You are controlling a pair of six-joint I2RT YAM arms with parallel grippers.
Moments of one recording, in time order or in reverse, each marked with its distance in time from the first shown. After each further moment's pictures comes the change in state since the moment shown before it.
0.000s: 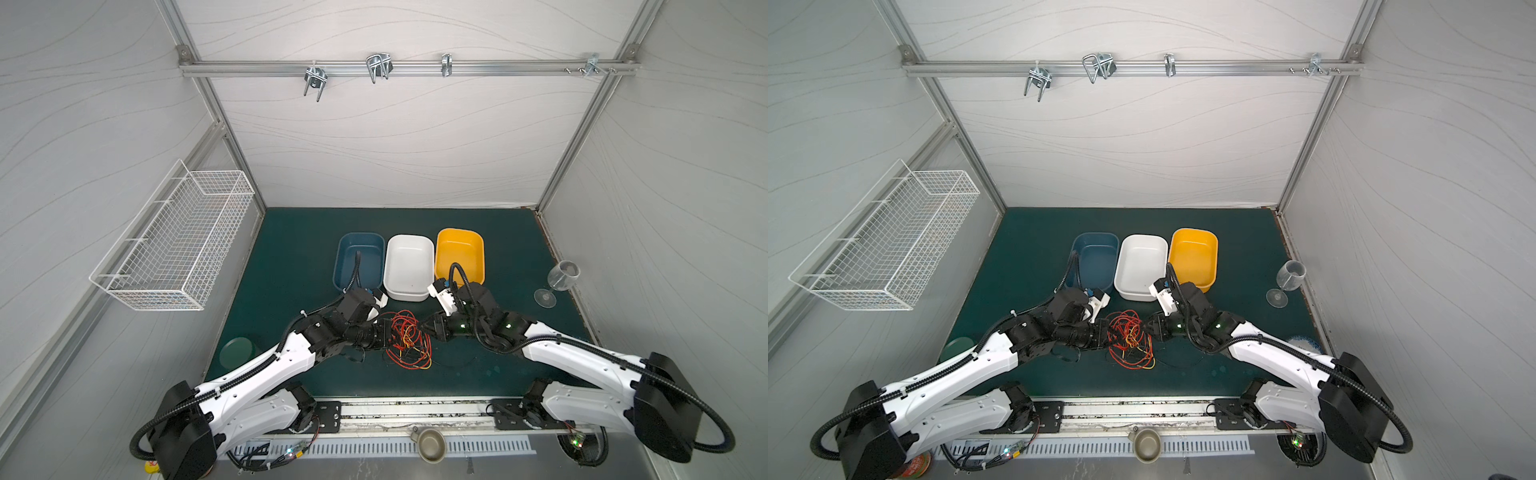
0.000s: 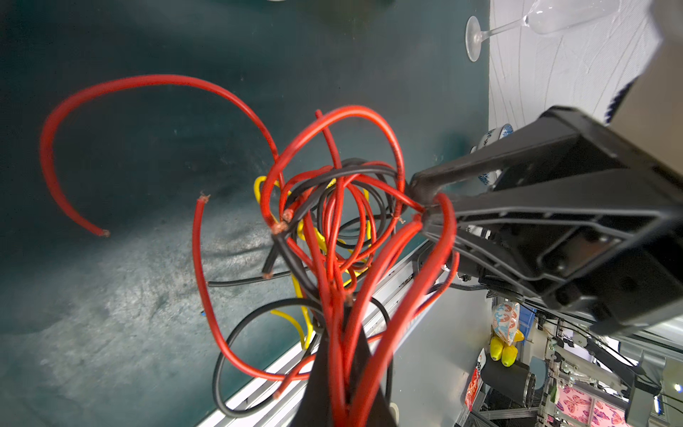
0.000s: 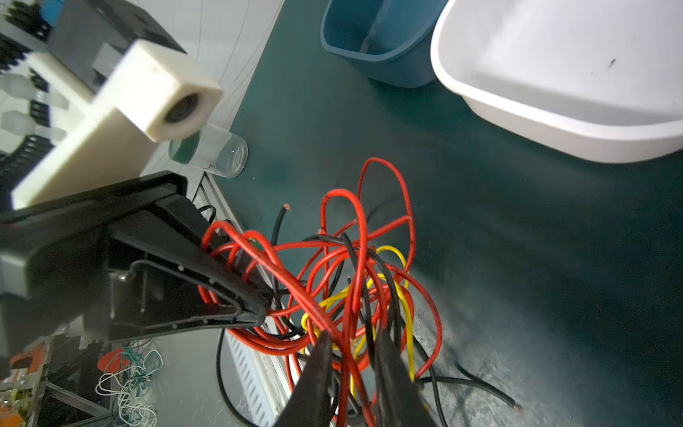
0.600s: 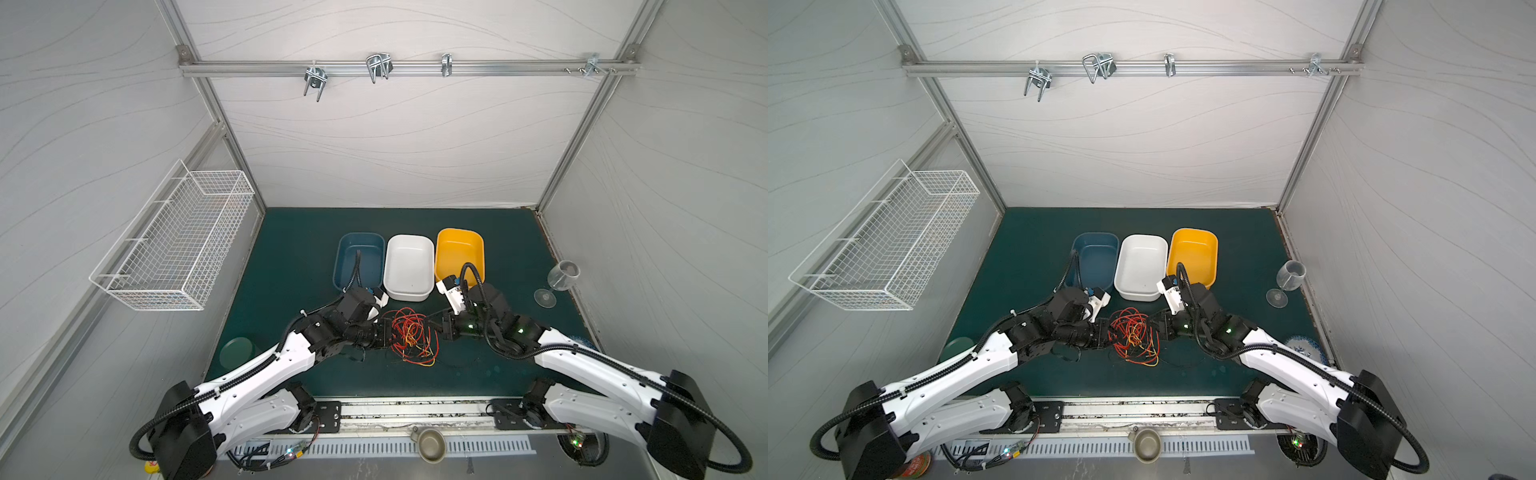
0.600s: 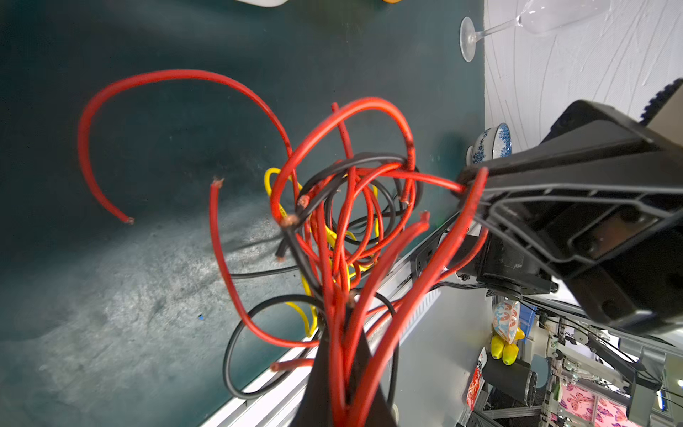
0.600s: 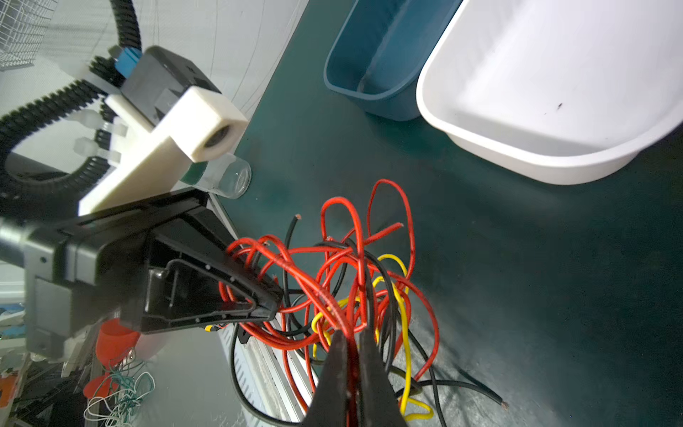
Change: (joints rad) left arm 0.000 0.000 0.002 0.006 0.002 0.013; right arm -0.036 -0.123 -0.011 -0.033 0.064 0.000
